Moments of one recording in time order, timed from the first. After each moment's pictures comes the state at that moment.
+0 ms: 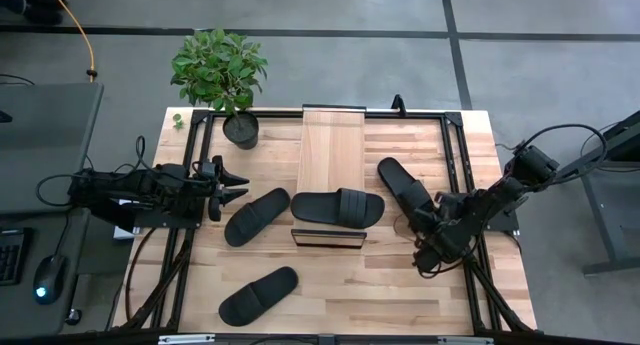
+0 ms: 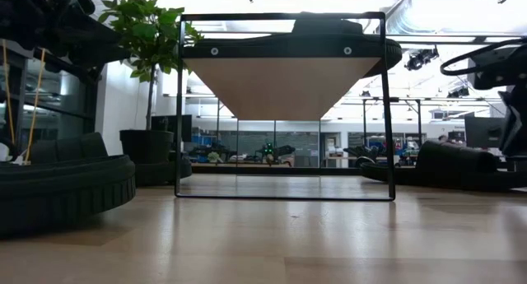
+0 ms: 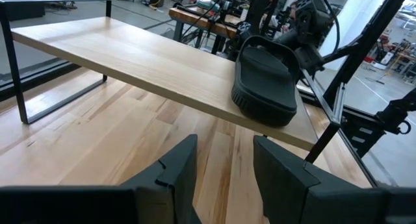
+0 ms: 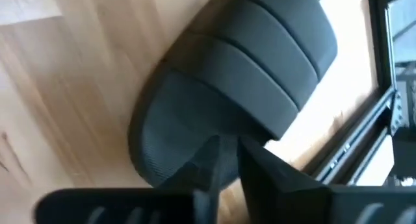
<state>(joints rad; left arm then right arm) 0.03 0.14 0.23 -0.26 -0.20 -0.32 0.72 1.49 0.71 -1.21 0.52 1.14</state>
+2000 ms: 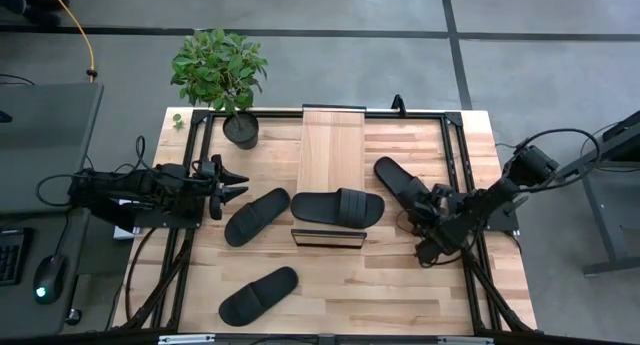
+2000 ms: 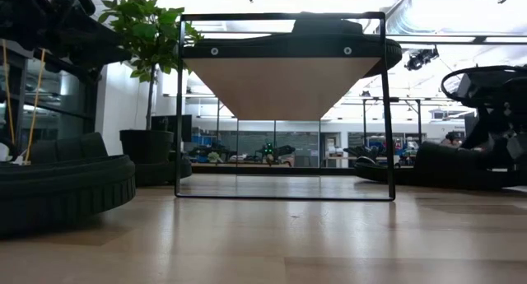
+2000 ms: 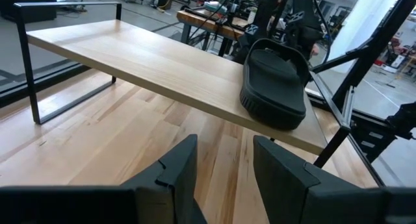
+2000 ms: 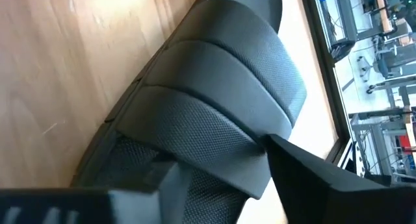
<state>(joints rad) 0.03 0.14 0.23 -0.26 -0.23 -0.32 0.67 1.49 0.51 -1.00 0.82 1.07</state>
